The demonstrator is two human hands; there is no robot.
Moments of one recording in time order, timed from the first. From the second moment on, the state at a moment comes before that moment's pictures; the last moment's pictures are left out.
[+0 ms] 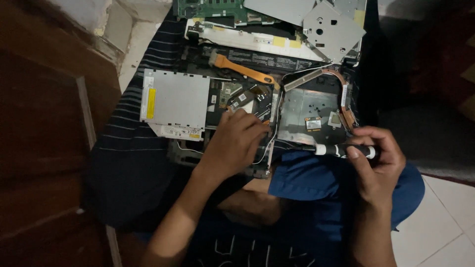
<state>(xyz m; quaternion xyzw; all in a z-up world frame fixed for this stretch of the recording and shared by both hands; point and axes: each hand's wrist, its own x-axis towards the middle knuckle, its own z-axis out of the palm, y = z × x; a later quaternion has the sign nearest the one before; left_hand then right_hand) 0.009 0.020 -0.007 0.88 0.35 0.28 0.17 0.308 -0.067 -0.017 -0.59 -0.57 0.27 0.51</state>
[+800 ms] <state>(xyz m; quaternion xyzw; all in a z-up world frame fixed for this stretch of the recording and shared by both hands) 0.012 -0.026 0.001 0.78 0.42 0.39 0.26 0.305 -0.067 -0.016 -0.57 -0.57 0.29 0.51</state>
